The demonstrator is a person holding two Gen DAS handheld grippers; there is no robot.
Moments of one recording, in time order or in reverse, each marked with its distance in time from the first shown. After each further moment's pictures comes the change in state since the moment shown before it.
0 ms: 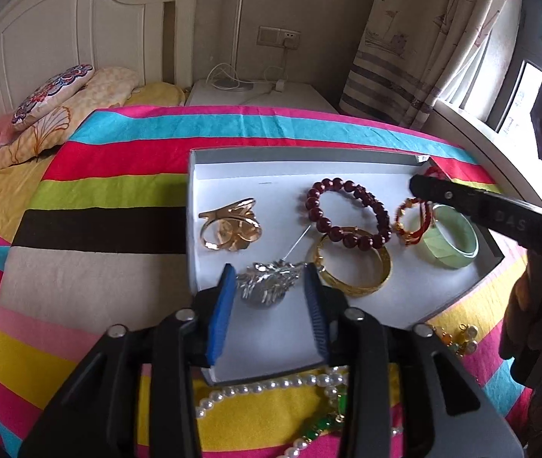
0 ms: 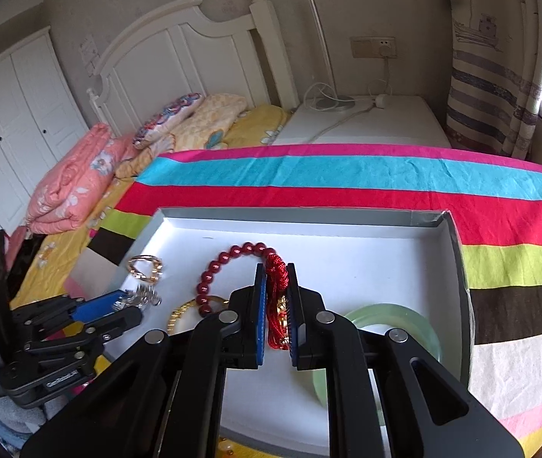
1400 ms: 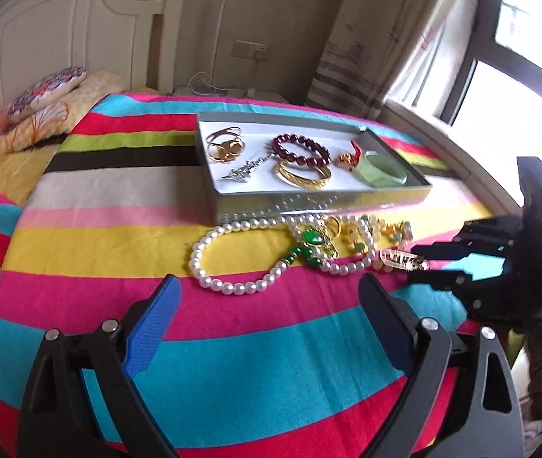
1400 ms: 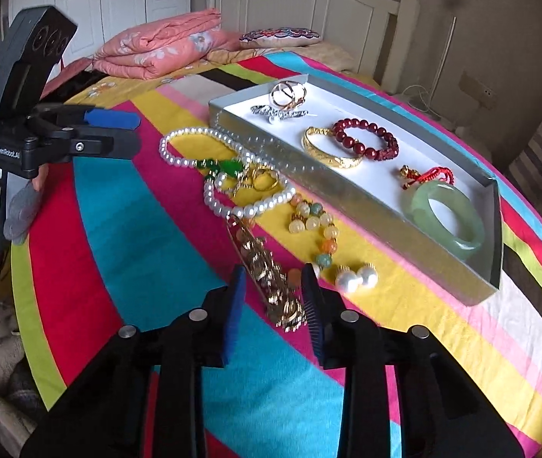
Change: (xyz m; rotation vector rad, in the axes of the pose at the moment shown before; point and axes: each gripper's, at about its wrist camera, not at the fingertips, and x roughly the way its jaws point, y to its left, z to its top) left arm -0.087 0.007 -0.096 0.051 -0.056 -0.103; right arm -0.073 0.067 -0.138 -0.564 0.159 0.065
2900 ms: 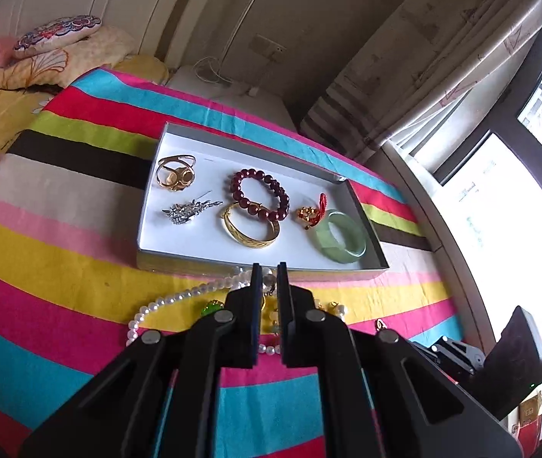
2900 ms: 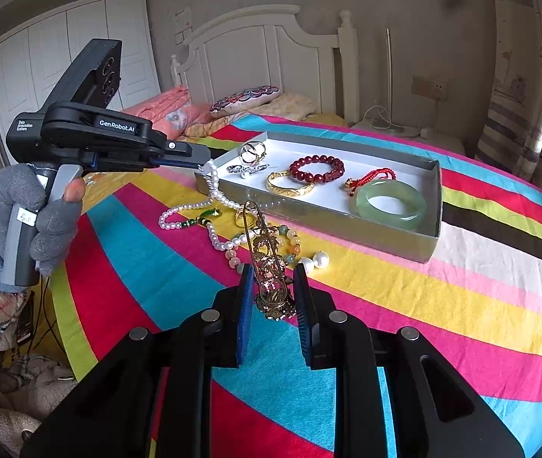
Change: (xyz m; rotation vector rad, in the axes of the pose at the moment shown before) left arm 0.008 -0.011 0.066 -0.331 0.005 -0.137; right arm -0.066 -0.025 -0.038 0.254 -0.252 0.031
